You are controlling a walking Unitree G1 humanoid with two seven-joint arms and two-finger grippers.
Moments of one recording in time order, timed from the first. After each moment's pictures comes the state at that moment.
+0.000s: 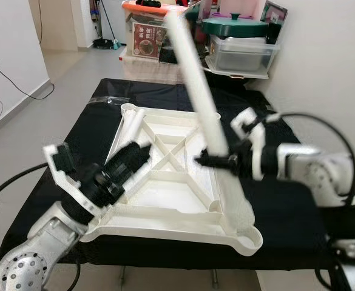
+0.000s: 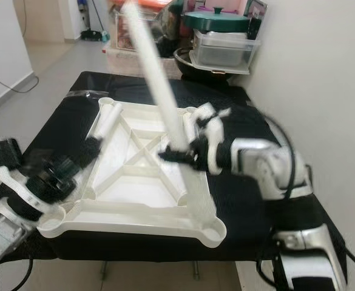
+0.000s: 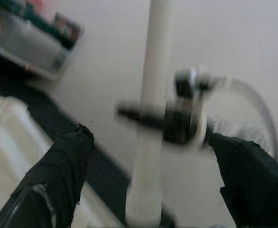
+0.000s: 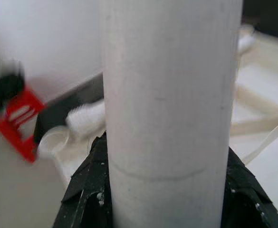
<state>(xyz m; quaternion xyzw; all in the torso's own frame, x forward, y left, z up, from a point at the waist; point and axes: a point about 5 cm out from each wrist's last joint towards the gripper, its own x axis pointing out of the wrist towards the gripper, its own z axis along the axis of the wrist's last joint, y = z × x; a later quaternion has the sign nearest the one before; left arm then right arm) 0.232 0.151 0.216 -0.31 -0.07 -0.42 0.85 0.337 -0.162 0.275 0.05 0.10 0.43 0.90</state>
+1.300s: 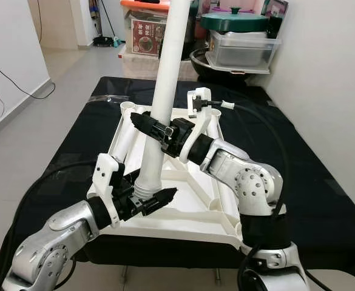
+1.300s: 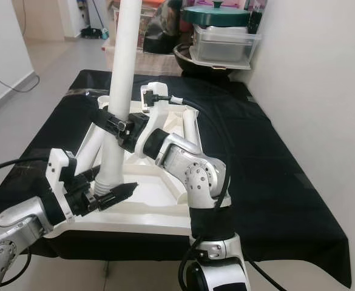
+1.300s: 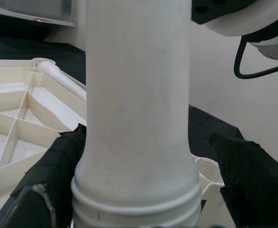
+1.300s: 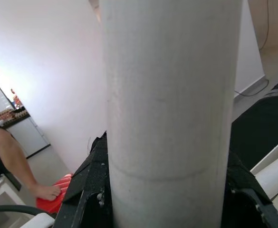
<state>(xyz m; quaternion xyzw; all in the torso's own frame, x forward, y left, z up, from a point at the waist) 0.253 0.132 0.189 -0.10 -0.01 -0.44 0.89 0.313 -0.037 0.271 0.23 0.01 0.48 0.84</state>
